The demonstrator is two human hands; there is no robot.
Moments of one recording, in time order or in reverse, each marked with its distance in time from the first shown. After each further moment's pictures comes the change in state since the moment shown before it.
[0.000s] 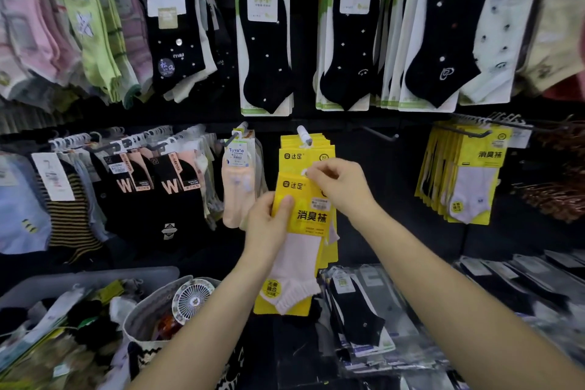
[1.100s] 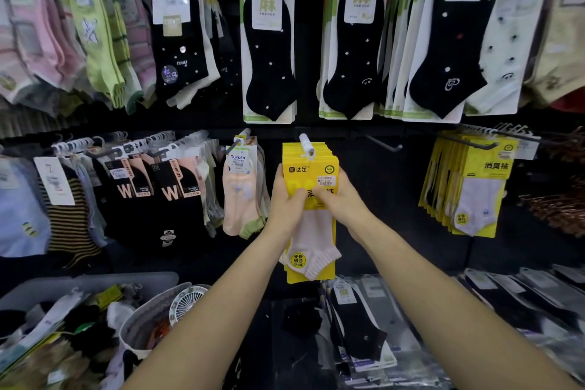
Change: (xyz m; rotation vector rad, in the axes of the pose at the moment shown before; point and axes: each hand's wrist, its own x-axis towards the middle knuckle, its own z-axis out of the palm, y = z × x) left_hand 0.059 -0.006 0.034 -0.031 -0.059 0.040; right_hand 0.024 0.039 0.006 0.085 -0.091 0.147
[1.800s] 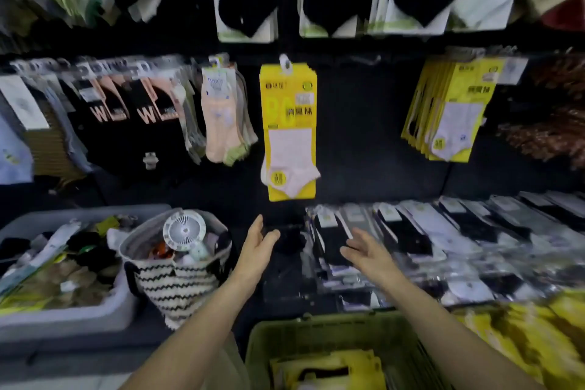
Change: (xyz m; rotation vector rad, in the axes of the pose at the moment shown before) left_hand -0.176 -0.106 -0.023 0.020 -0.074 -0.544; right_hand -0.185 0.148 -0.046 -0.011 -0.142 0.533
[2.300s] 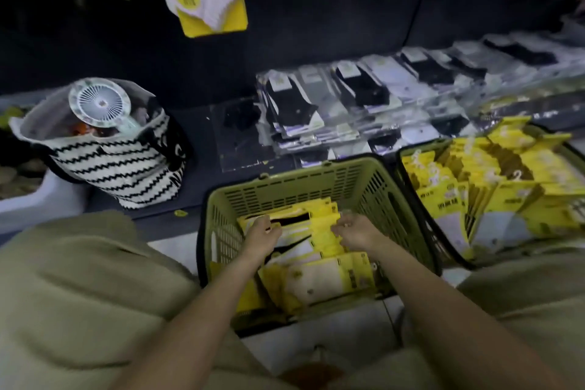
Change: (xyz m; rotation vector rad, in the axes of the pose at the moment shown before) left_hand -0.115 -0.211 0.067 0.393 -0.302 -0.434; right_hand -0.090 0.222 0.008 -0.196 0.008 0.595
